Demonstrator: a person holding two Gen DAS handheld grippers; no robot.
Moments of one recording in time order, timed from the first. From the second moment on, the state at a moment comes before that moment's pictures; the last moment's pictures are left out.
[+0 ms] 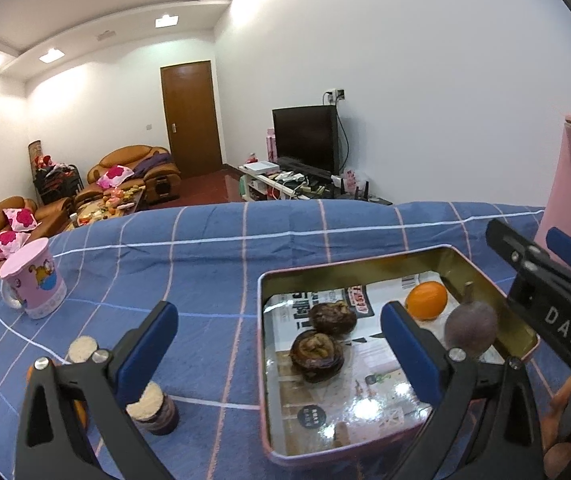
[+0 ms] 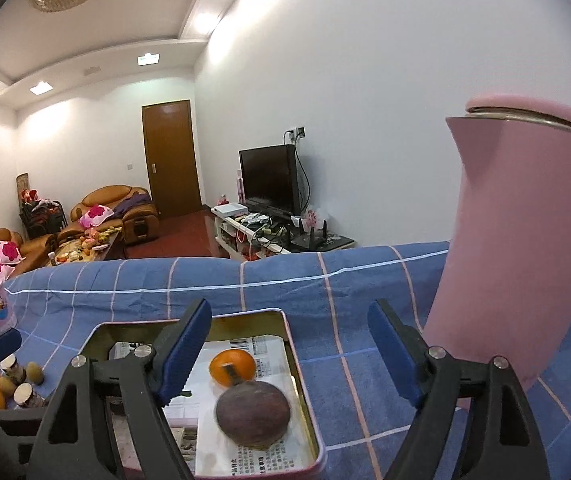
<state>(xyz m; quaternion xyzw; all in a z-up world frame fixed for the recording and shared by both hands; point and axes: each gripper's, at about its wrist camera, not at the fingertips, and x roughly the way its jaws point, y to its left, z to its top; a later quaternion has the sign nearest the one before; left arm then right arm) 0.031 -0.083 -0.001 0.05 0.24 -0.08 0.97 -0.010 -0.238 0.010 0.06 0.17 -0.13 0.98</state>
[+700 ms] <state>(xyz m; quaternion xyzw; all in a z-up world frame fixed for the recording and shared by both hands) 0.017 -0.057 -0.002 0.05 0.24 -0.07 0.97 -0.043 -0.221 0.006 0.10 0.18 -0.12 0.97</state>
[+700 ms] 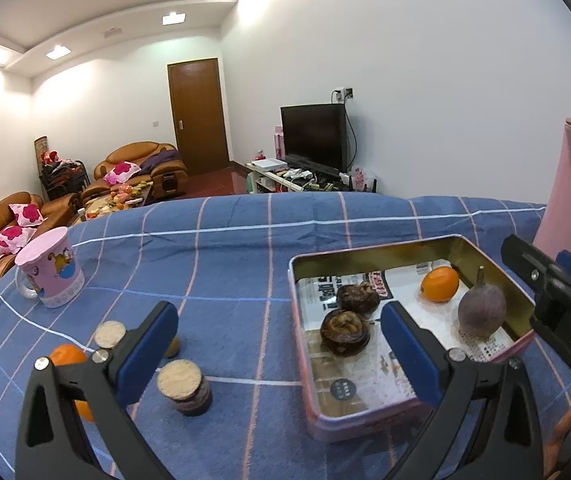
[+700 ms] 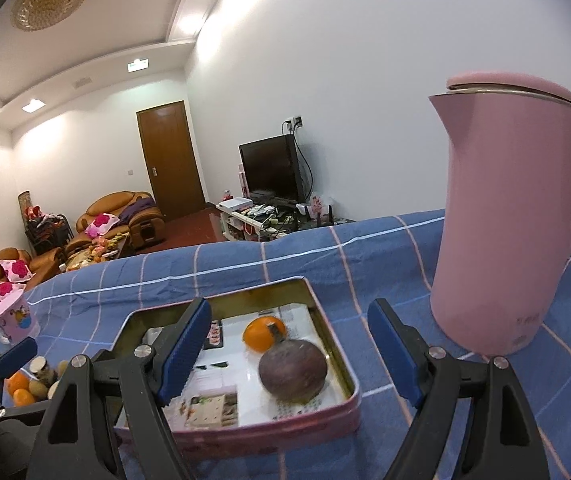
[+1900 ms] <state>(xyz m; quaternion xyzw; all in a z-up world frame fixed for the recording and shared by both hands) 0.015 0.051 -0.005 0.04 0.26 -0.03 0.97 -0.034 -0.114 0.002 0.08 0.20 -0.06 0.97</state>
